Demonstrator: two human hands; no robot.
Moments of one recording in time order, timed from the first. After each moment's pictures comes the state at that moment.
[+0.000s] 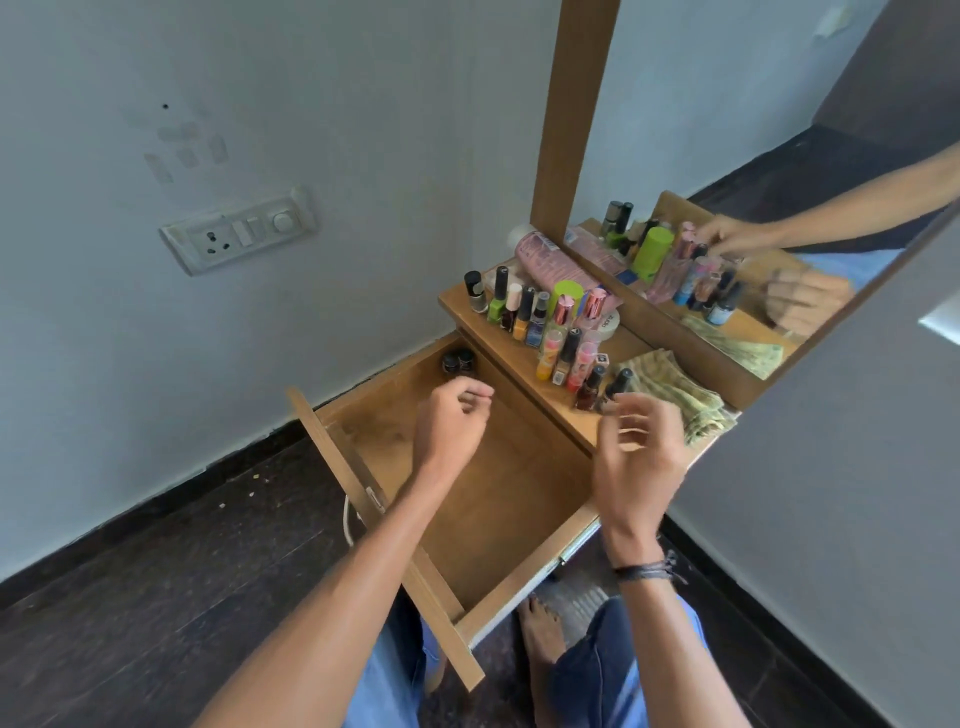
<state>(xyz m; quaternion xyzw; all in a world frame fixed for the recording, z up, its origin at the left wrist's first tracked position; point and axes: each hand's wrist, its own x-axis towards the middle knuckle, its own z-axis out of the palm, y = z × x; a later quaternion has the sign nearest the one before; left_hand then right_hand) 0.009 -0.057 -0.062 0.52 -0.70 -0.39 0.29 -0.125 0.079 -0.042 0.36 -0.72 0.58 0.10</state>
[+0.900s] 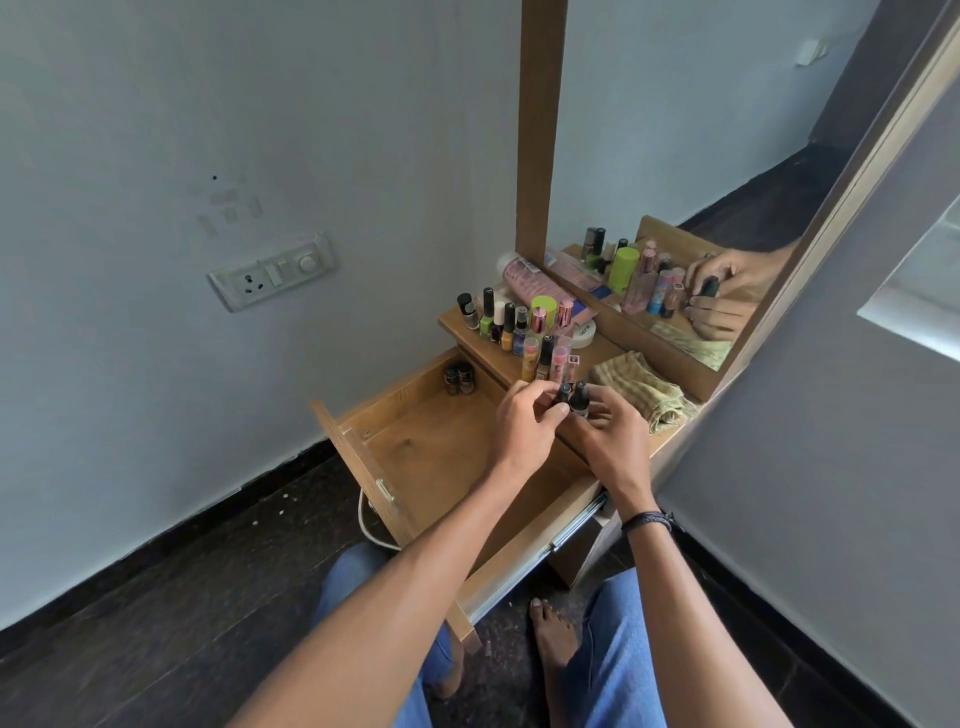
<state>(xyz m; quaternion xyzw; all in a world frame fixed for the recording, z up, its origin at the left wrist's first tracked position) -0.055 0.010 -0.033 0.41 -0.76 -0.39 0.32 -0.162 0.085 -0.042 0.40 -0.77 0.49 -0.11</state>
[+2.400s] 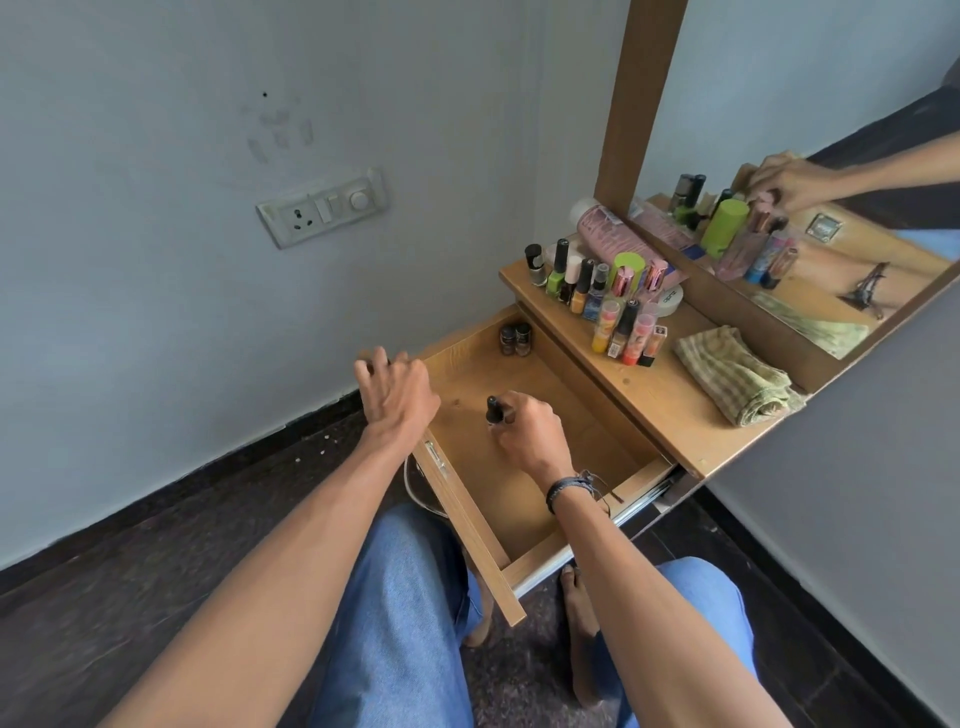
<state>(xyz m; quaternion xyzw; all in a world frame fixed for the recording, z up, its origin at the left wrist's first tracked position) 0.104 -0.089 -0.056 0.64 -0.76 0.04 0.00 -0.044 -0.004 -0.109 0.54 -0.75 0.29 -0.25</state>
